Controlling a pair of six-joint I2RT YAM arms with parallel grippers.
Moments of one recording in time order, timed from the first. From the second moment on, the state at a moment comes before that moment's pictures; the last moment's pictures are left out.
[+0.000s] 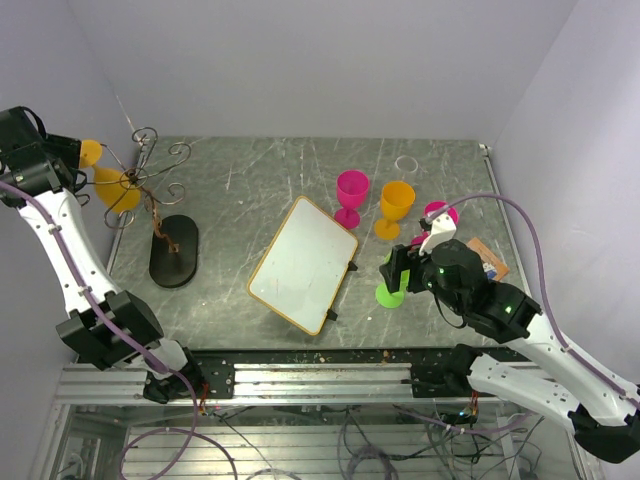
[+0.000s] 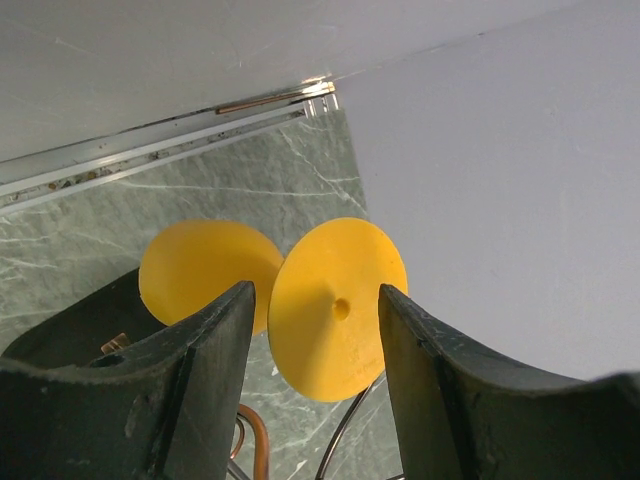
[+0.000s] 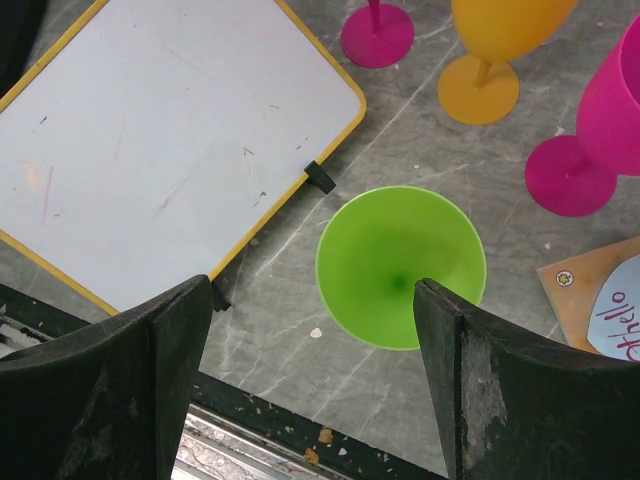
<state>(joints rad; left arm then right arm) 0.56 1.48 1.73 -0.77 -0.04 -0.94 0.84 0.71 0.86 -0.66 0.36 0.39</state>
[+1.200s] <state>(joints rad) 0.52 1.52 1.79 -0.88 -0.13 -1.01 0.84 0.68 0.86 -0.66 0.37 0.39</state>
